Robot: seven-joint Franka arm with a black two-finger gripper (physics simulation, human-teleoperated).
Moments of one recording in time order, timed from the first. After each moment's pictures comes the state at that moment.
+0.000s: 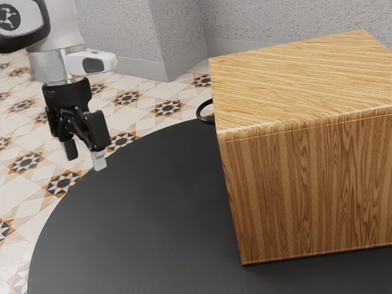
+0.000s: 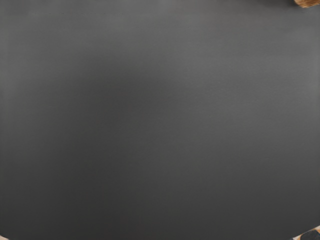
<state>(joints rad) -0.45 -0.14 0.52 -1.47 0.00 1.15 0.07</state>
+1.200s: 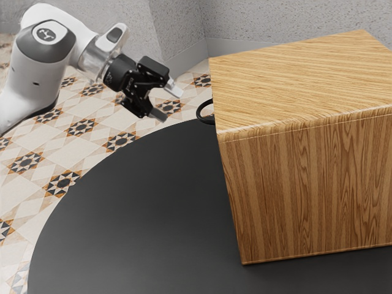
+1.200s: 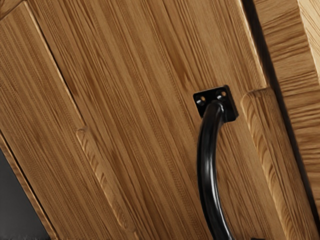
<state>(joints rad) 0.15 0.19 0.22 -1.37 -0.90 1.58 0.16</state>
